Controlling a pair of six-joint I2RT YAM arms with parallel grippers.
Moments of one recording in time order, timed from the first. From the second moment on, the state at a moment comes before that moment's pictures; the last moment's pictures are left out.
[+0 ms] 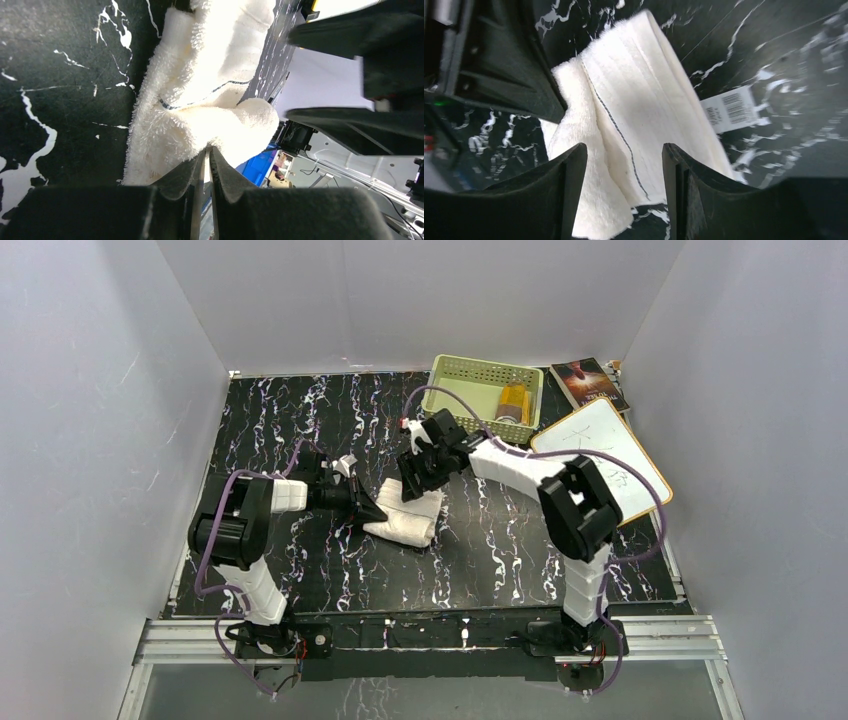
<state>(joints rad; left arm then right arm) -0.18 1.77 0.73 -0.01 0.92 -0.63 0.64 1.97 1.42 -0.43 -0.47 0.17</state>
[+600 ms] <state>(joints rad) -0.18 1.80 0.79 -0.11 0.92 -0.57 1.00 1.76 1.23 -0.31 -0.07 -0.38</state>
